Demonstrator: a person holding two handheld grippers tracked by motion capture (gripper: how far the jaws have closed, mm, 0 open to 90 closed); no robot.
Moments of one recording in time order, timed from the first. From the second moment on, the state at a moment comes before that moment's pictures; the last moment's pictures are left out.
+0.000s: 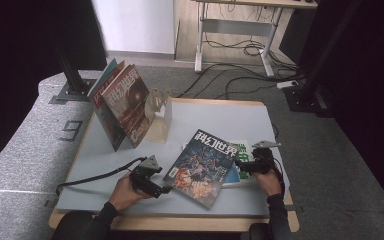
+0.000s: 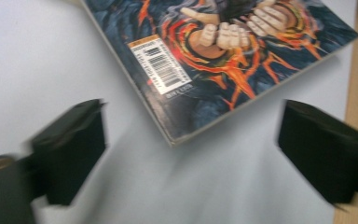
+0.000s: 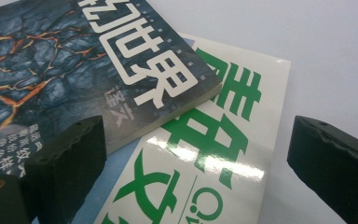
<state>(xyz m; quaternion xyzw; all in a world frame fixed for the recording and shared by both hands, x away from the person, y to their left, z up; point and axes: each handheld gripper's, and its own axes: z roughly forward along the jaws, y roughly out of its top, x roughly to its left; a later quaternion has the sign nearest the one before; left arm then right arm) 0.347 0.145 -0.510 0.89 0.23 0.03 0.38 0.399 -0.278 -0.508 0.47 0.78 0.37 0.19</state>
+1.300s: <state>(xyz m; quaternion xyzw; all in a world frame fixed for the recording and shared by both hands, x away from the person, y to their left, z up) 0.359 0.142 -0.518 0.89 0.24 0.02 0.40 0.400 -0.282 -0.507 0.46 0.79 0.37 0.17</state>
